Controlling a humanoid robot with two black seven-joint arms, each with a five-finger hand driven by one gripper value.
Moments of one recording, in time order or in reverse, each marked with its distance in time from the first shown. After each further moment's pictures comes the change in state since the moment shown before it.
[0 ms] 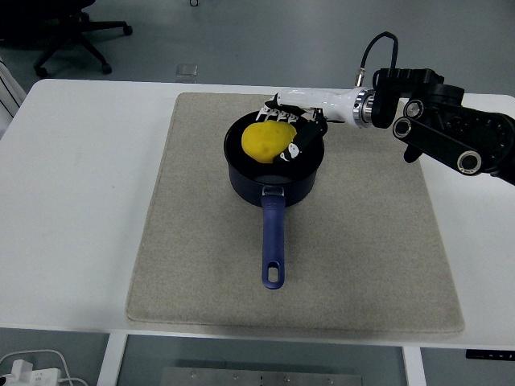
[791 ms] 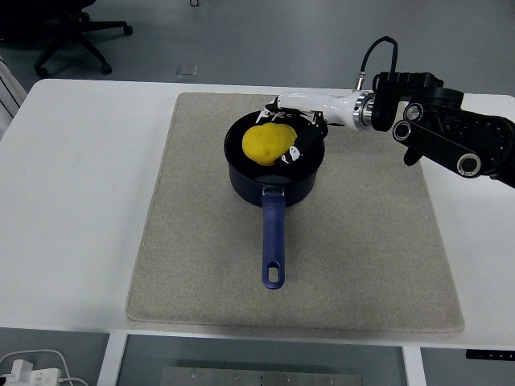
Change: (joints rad) left arm 0.000 0.000 0.000 0.000 0.000 0.000 0.000; right arm -0.006 -0.001 0.001 0.000 0.004 0.001 0.005
